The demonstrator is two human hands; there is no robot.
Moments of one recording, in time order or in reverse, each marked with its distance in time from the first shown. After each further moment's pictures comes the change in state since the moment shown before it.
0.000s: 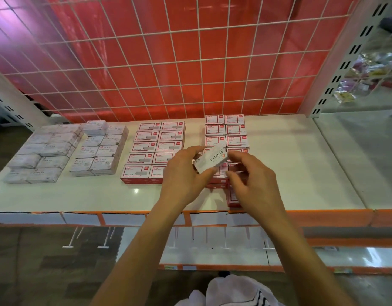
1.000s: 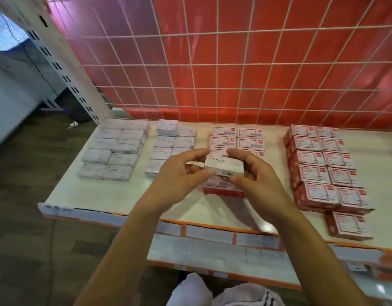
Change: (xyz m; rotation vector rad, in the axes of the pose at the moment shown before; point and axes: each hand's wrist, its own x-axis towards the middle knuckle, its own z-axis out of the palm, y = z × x) left_hand 0.015 -0.136 -0.148 -0.540 -0.177 -0.117; right_hand 0.044 -0.105 0.140 0.719 -0.372 0.233
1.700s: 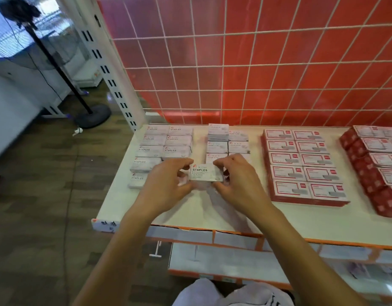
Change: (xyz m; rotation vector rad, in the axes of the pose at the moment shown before) left_hand 0.005 -0.077 -0.160 0.673 0.054 0.063; right_hand 0.070 0.019 0.161 -0.943 0.089 -0.215
